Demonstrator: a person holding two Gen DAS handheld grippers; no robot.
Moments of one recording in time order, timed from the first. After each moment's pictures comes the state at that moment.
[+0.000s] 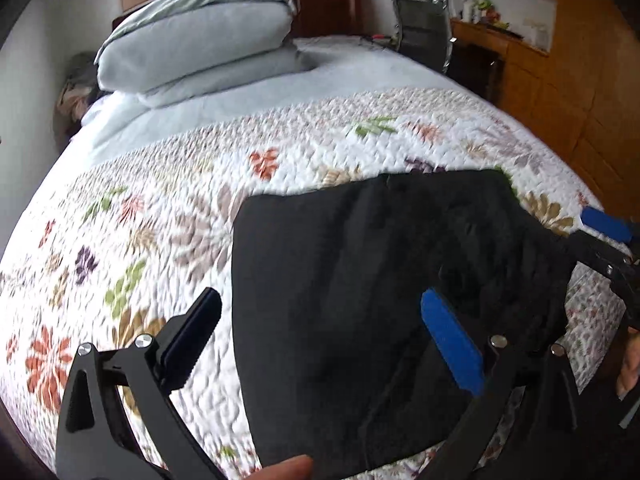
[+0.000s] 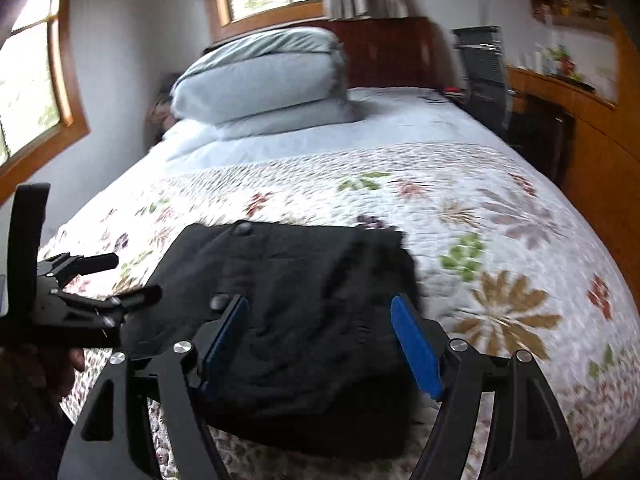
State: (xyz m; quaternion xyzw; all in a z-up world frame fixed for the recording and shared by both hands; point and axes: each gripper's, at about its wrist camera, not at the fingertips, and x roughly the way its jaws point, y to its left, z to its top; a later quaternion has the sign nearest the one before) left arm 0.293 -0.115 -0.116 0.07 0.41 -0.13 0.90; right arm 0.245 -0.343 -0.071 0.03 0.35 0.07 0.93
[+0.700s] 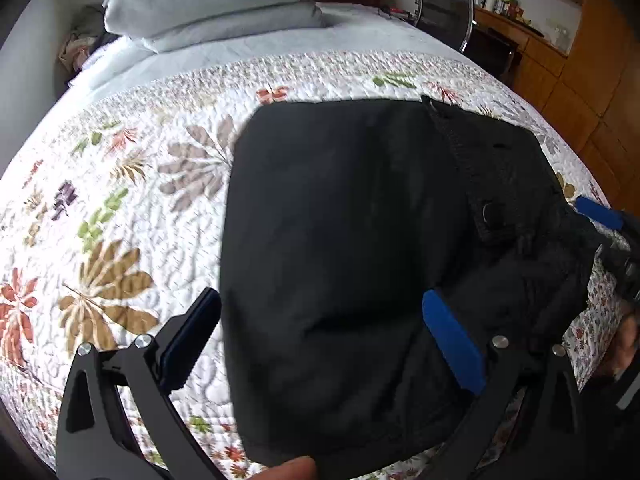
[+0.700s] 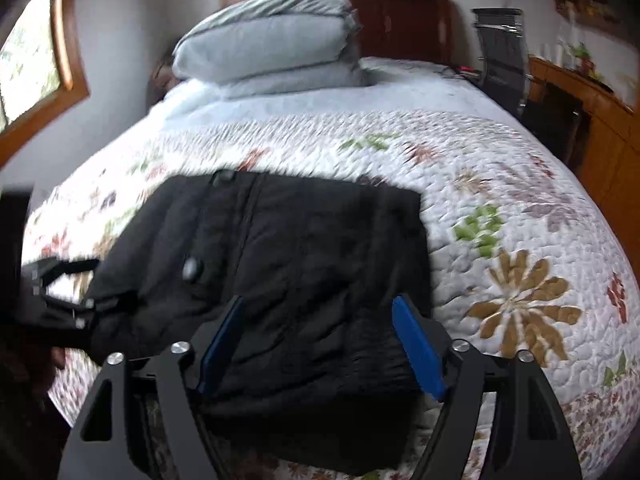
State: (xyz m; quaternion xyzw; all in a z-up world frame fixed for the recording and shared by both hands) left arm 0.290 -0.092 -0.168 0.03 0.46 -0.12 0.88; right arm 0.262 -0.353 -0.110 0.02 0.39 0.08 0.92
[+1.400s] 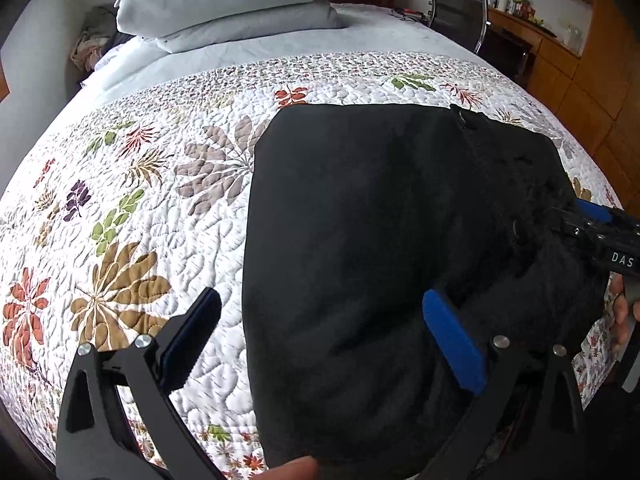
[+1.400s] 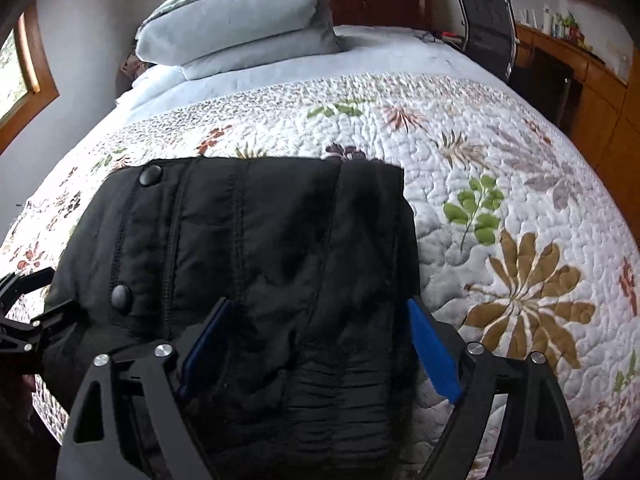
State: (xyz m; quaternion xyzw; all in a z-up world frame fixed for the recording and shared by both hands) left arm 0.302 -0.087 -0.170 0.03 0.46 -0.10 0.88; right arm 0.305 -0.363 -0.142 0.02 0.45 0.05 0.89
